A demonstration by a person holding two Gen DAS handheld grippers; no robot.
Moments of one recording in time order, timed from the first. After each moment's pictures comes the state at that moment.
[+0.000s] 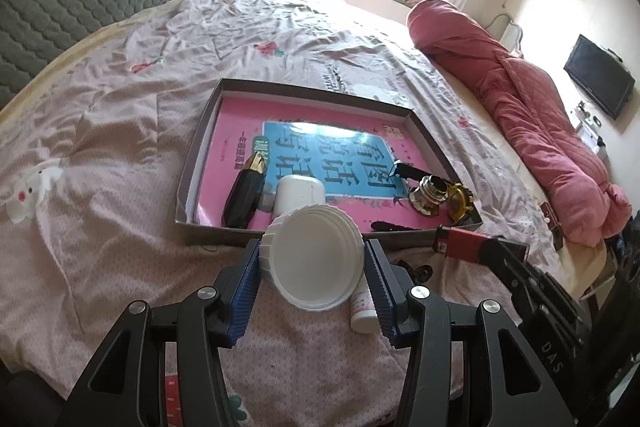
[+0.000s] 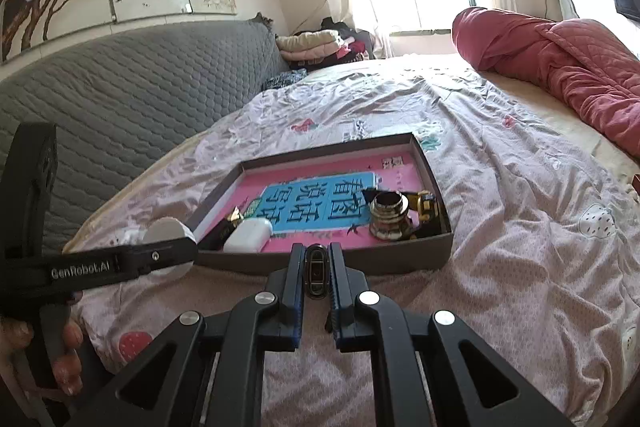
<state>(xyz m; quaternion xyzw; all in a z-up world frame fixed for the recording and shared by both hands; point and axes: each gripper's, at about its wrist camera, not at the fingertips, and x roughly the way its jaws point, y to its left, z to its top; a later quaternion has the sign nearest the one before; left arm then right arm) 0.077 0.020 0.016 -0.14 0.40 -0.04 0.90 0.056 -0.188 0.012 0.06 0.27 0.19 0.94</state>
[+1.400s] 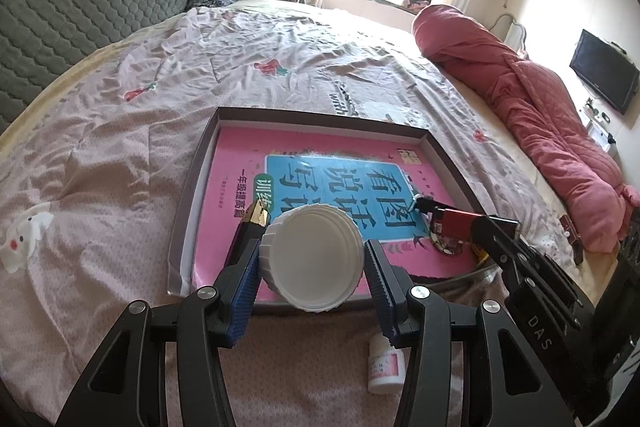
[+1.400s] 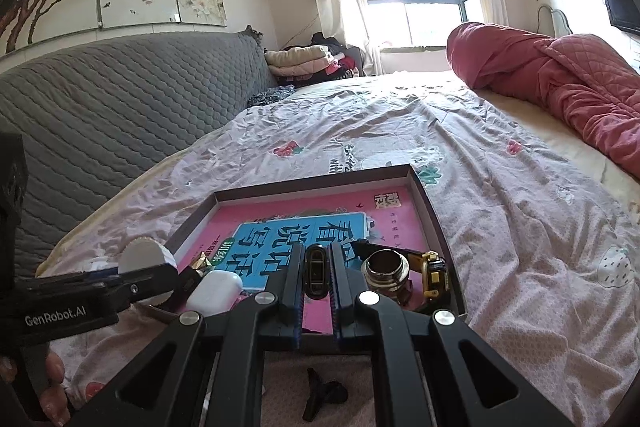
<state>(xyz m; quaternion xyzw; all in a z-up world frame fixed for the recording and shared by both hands) 0.126 0.021 0.012 -0.11 0.39 -0.02 0.91 0.119 -0.175 0.005 0.05 0.25 0.16 0.95</state>
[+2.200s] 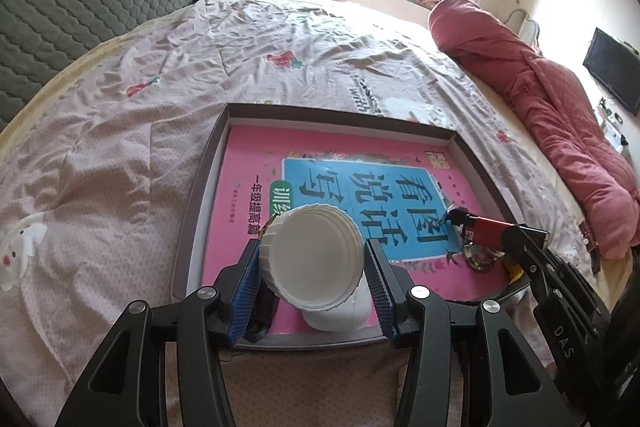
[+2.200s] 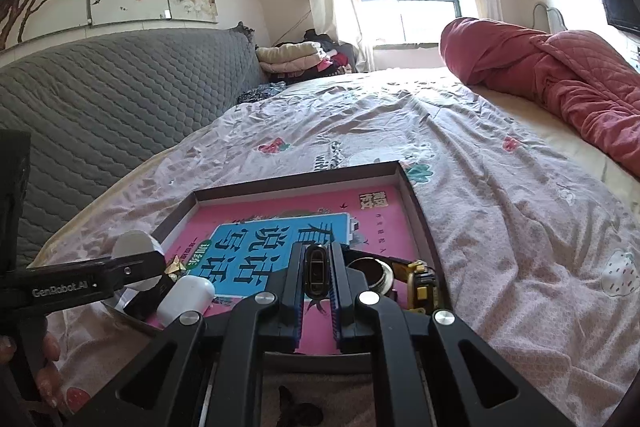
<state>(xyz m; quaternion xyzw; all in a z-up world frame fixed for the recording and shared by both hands) 0.156 0.030 -0.005 -0.11 0.40 -0.01 0.91 0.140 -0.179 -0.006 0.04 0.26 0.15 0.95</state>
